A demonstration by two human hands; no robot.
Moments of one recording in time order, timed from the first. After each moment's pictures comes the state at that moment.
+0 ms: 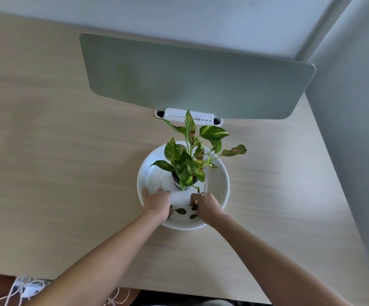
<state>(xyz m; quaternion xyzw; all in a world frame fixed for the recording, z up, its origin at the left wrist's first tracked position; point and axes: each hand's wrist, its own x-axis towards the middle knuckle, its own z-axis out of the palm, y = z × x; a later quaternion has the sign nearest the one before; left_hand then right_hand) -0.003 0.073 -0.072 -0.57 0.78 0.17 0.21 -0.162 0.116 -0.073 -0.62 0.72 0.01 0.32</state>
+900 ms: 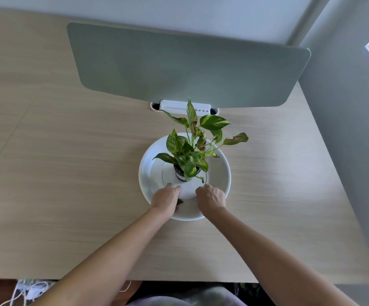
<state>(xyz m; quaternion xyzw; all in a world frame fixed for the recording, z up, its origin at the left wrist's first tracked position) 0.001 0.080 -0.085 -0.50 0.82 0.25 0.09 -0.140 0.123 -0.069 -0.61 0.76 0.14 0.15</state>
